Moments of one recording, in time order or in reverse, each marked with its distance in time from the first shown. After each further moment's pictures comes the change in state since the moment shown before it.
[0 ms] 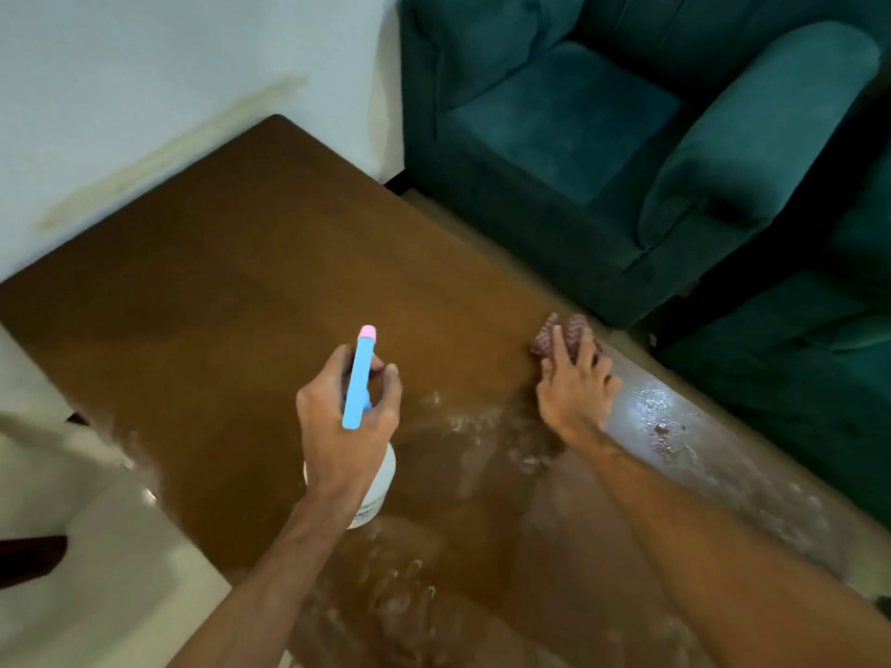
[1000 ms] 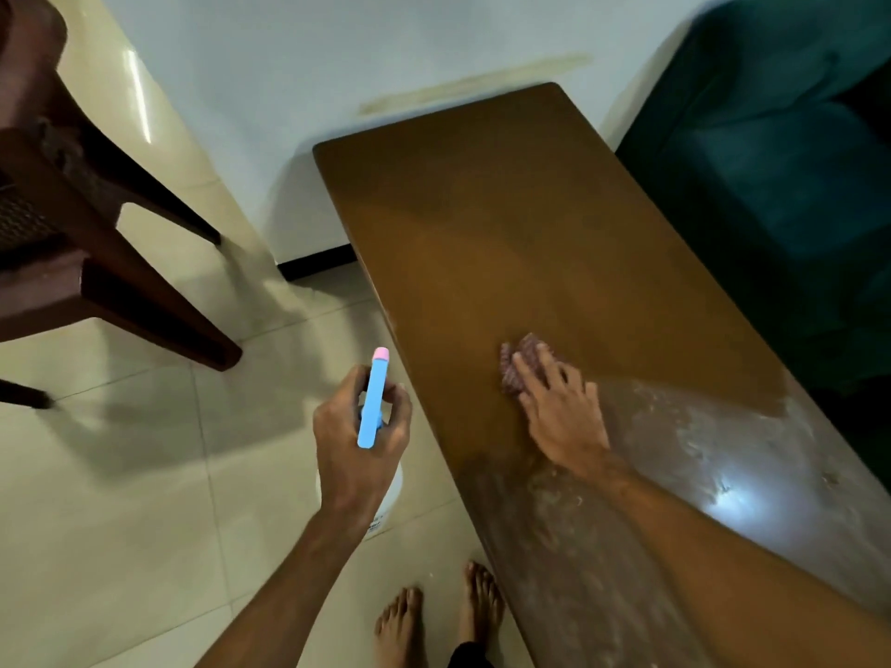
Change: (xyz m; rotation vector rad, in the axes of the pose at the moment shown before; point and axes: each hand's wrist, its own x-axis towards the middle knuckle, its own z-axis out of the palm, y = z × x) left_hand -0.145 -0.082 -0.218 0.133 0.357 -0.193; right_hand -0.191 -0.163 0.025 -0.258 -0.125 -0.856
